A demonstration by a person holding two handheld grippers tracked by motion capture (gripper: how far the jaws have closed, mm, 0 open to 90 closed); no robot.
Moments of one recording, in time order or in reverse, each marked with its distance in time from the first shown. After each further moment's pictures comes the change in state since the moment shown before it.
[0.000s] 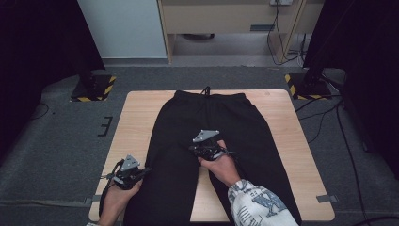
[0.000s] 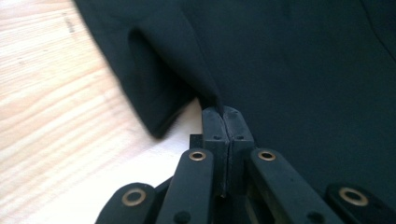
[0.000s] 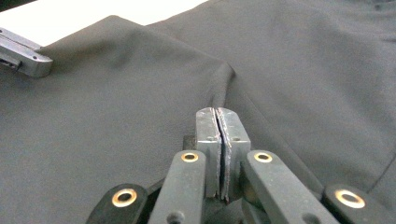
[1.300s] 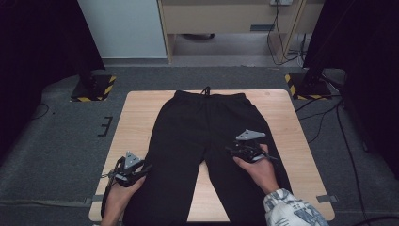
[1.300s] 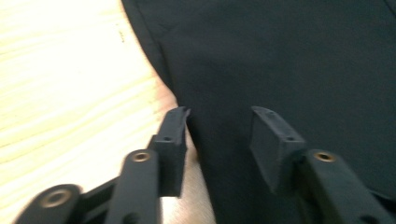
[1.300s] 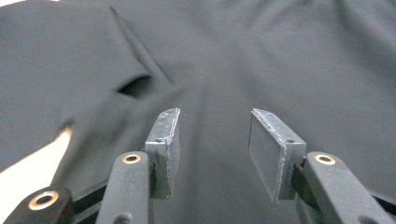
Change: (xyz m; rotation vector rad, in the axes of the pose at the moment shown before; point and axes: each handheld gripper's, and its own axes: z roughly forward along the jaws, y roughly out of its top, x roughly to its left) left arm 0.015 0.004 0.016 -0.035 0.159 -0.030; right arm -0.063 -0.059 -0.080 -0.007 -0.204 0.175
